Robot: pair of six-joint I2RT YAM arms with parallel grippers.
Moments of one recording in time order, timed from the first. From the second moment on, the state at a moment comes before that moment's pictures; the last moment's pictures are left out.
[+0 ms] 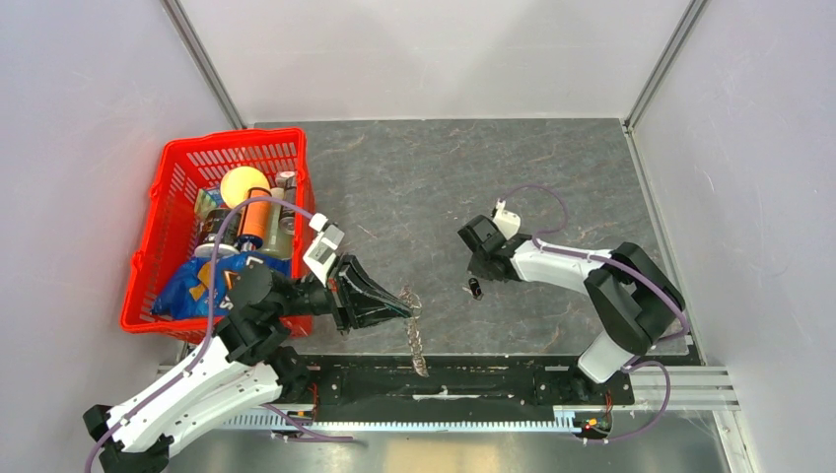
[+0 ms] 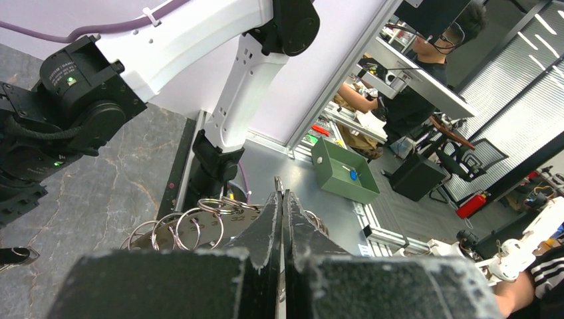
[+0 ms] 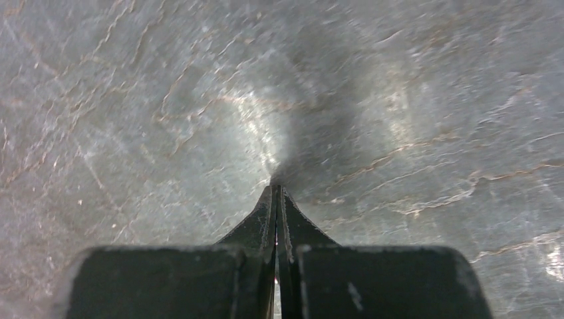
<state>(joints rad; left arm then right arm) -0.86 0.55 0.65 0.19 0.69 -0.71 0.71 1.63 0.86 -0.33 0.36 0.96</state>
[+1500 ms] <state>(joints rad) -0.86 0.51 0.65 0.21 0.69 -0.71 0.72 1.51 0.92 -0.50 -0.02 0.52</state>
